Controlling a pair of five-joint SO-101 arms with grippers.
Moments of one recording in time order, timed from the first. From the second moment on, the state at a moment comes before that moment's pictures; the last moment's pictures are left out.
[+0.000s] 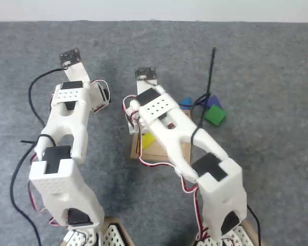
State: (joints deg) left arm -11.3 20.5 11.8 53.3 21.5; right arm -39.0 23.3 -7.9 74.0 -29.2
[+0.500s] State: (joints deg) left arm -11.3 20.5 11.8 53.3 20.5; right arm -16.6 2.1 2.7 84.3 -19.1
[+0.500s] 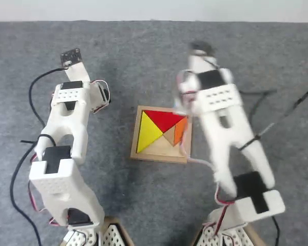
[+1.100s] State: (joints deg) left arm -11.3 20.5 12.0 53.3 20.4; right arm -8.6 2.1 19.3 56.6 -30.7
